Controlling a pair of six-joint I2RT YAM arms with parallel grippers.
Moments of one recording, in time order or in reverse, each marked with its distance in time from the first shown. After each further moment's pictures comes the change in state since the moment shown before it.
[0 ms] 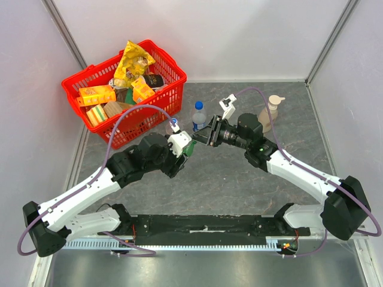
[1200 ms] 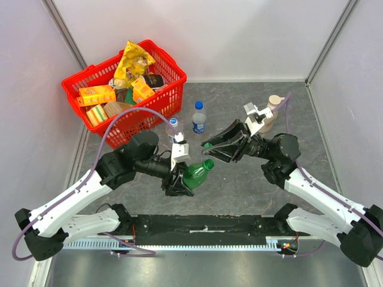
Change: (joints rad) left arm 0.000 -0.056 0.073 -0.006 0.764 0.000; right arm -0.002 -0.267 -0.166 0.553 -0.317 -0.106
